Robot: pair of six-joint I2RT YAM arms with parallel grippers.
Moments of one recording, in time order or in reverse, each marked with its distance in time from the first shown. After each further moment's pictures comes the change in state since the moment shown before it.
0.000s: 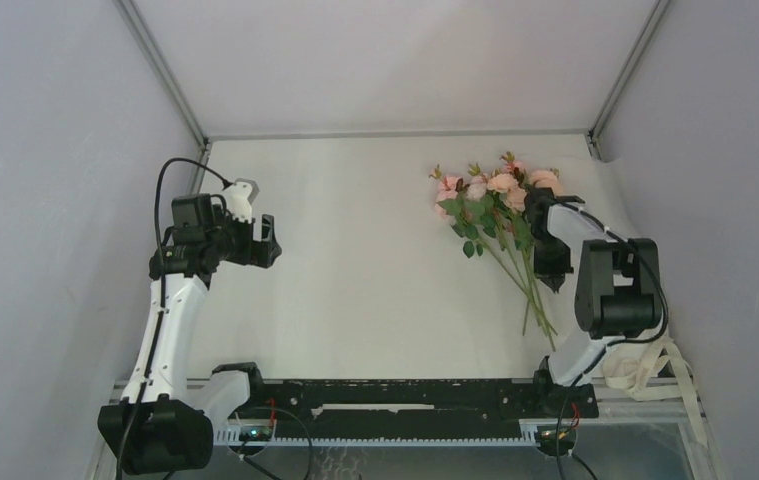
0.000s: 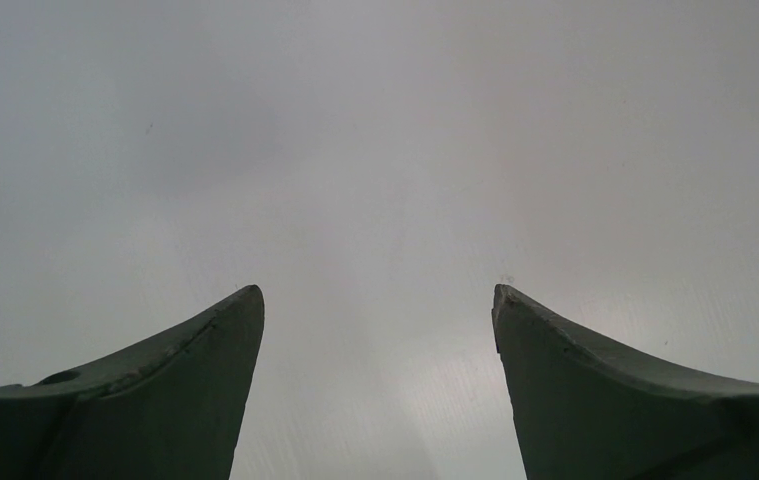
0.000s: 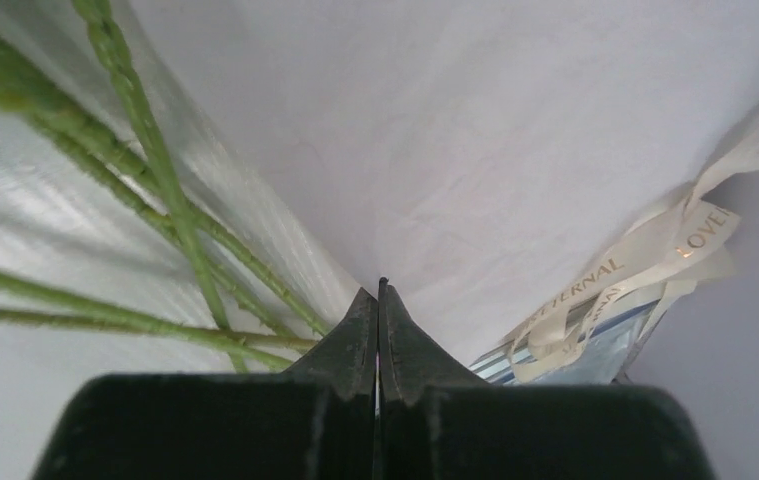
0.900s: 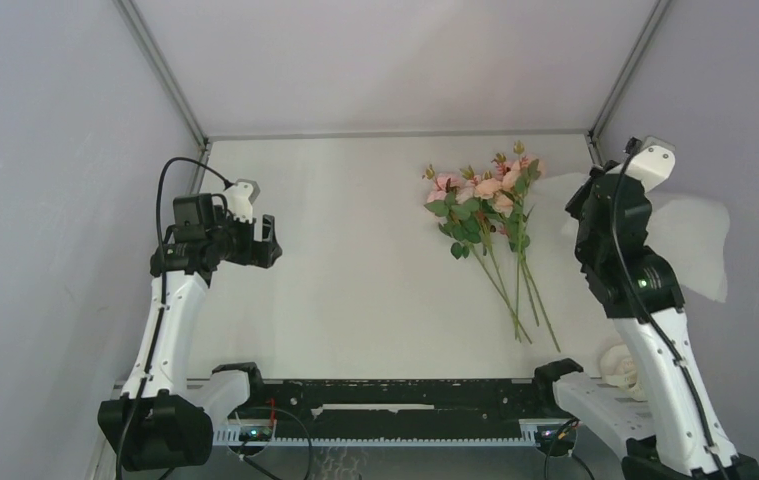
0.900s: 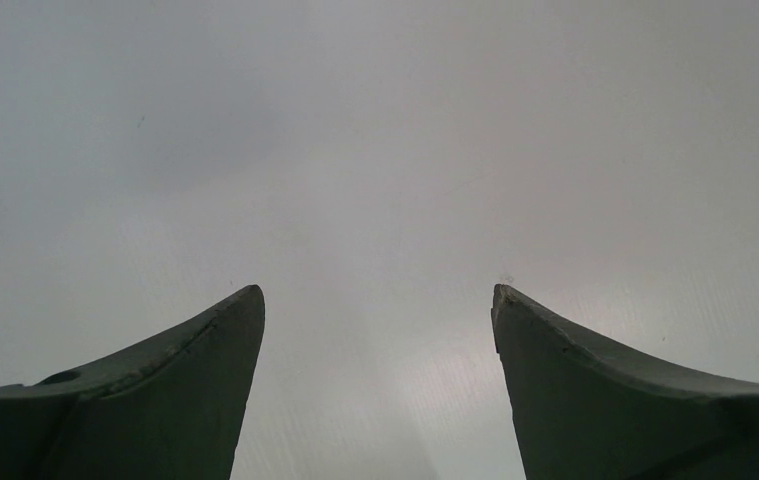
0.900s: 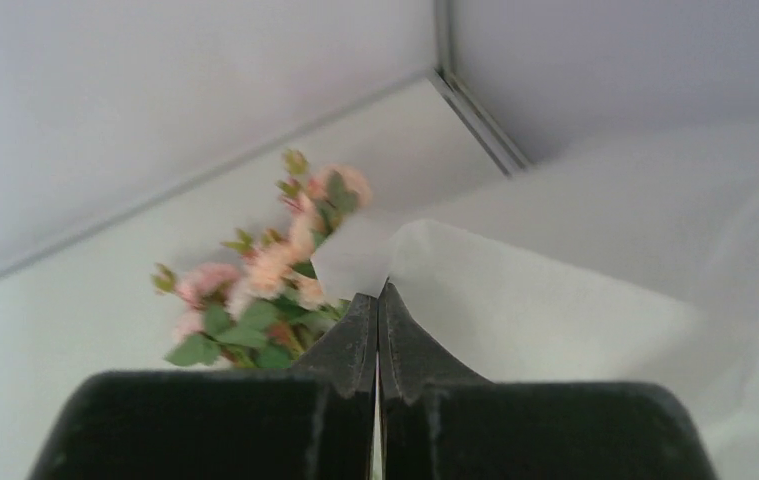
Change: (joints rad) left arm 0.000 0.018 0.003 -0.011 0.002 -0.001; right arm 0.206 -0.841 0.174 0.345 0.227 0.097
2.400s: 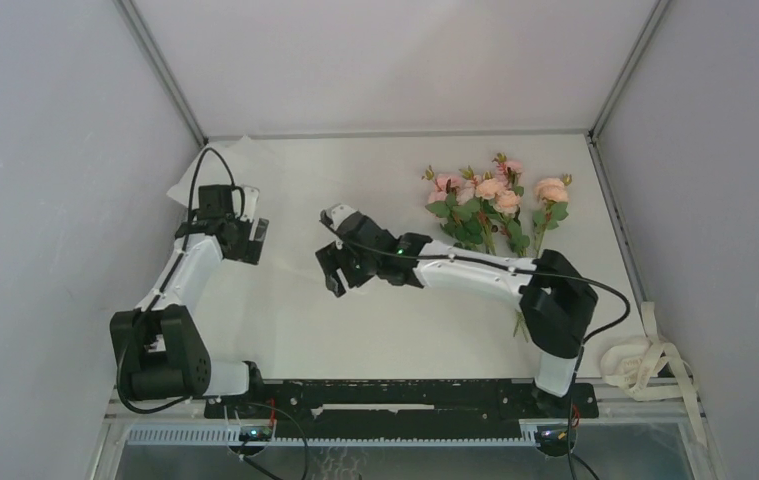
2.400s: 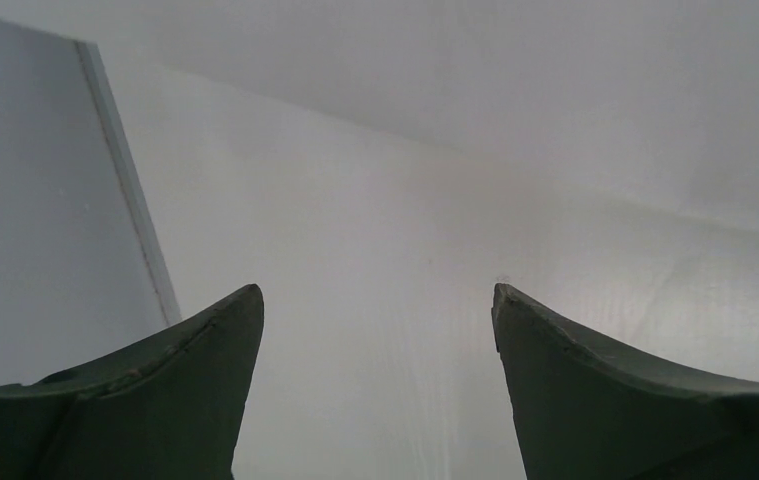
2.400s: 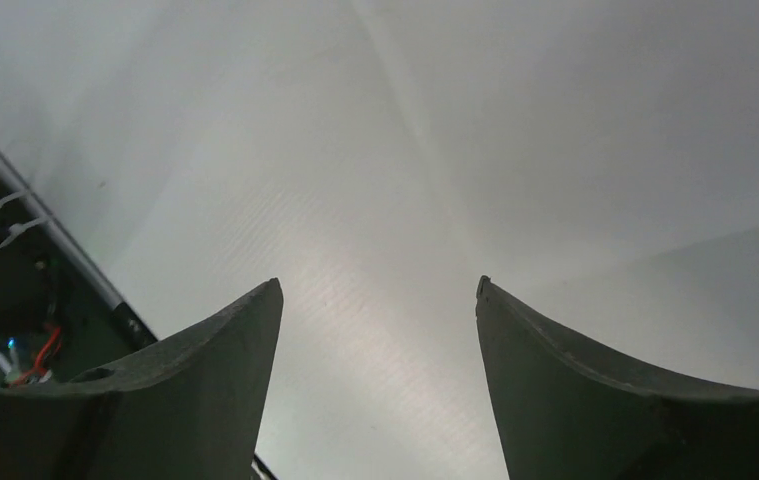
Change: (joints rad) left arm 0.003 0.325 0.008 0.160 -0.445 0.106; right arm 0.821 0.955 0.134 0.348 -0.565 0.040
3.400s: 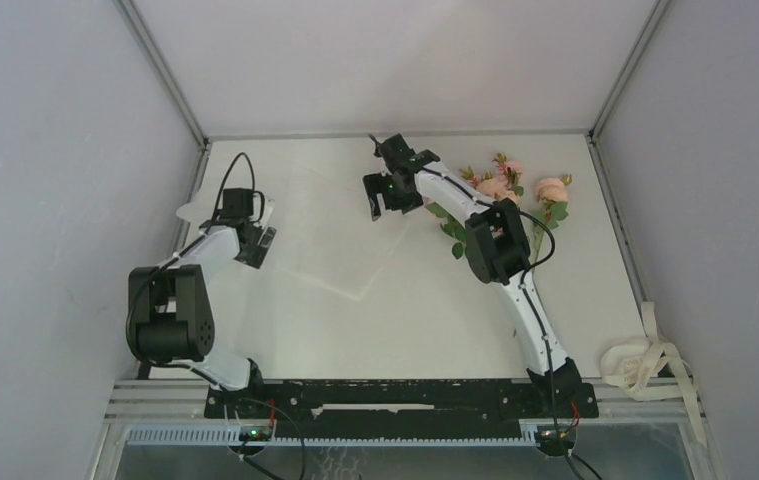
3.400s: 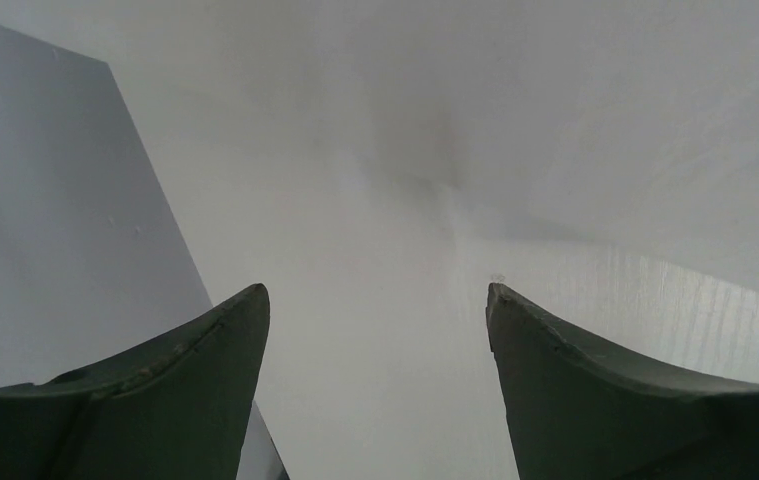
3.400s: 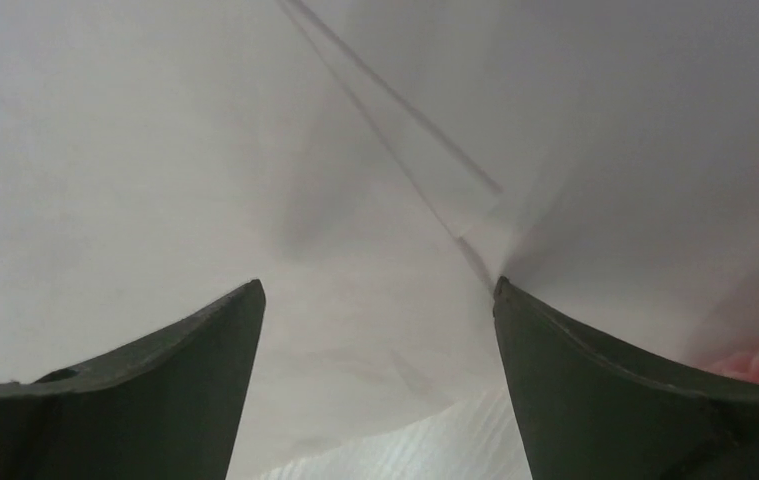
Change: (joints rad) left arm -0.049 0.190 -0.056 0.166 -0.223 0.126; right arm -0.482 0.668 0.861 -0.512 -0.138 -0.125
